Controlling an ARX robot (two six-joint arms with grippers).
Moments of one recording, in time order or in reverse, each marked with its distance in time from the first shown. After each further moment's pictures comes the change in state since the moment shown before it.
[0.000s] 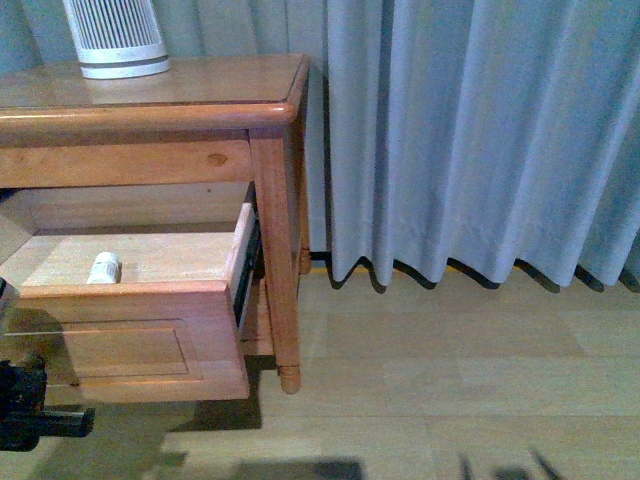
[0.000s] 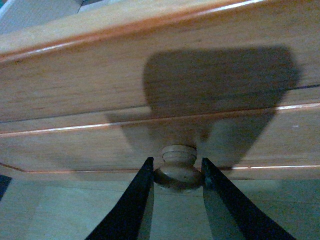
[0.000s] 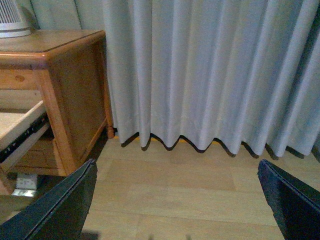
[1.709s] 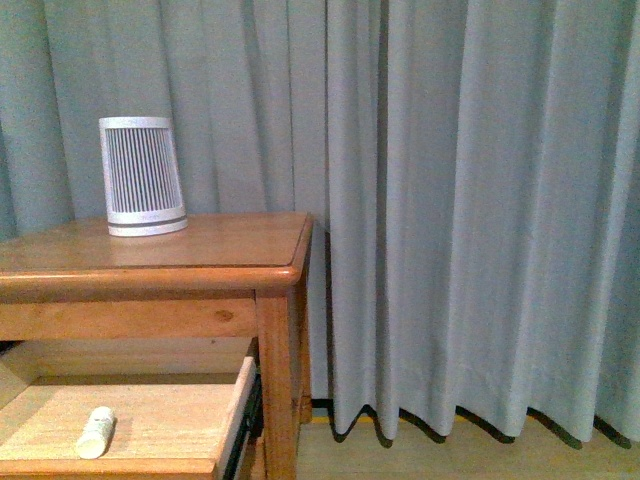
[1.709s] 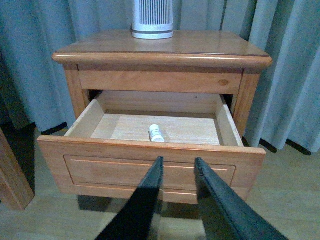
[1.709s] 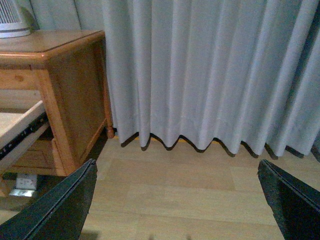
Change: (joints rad) left arm -0.091 -2.051 -0.450 -1.174 0.020 -0.206; right arm 0.000 0.000 0.000 0.000 0.000 0.000
